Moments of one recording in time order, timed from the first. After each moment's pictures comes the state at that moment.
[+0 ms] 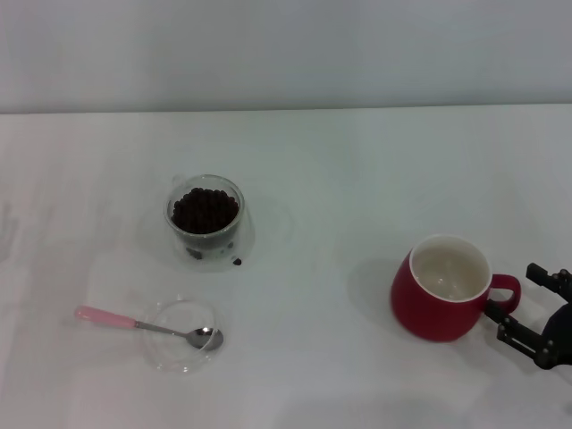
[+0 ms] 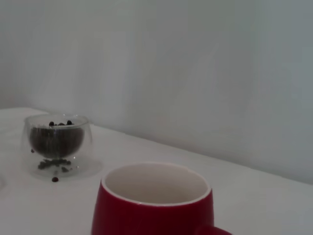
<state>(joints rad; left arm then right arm) -0.41 -2.08 0.65 0.07 -2.47 -1.26 2.78 0.15 2.01 -0.75 -0.13 -1.36 -1.38 0.42</state>
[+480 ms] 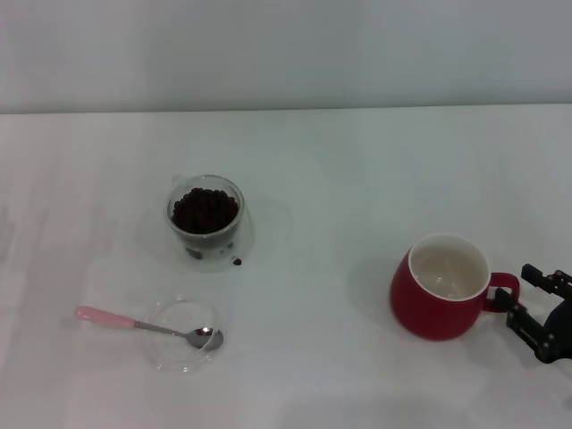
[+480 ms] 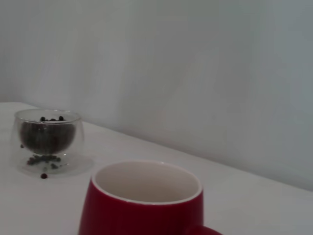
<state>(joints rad) -0.40 -2.08 0.66 0.06 -2.47 -1.26 2.78 0.16 2.01 -0.75 -0.13 -1.34 -1.37 0.38</state>
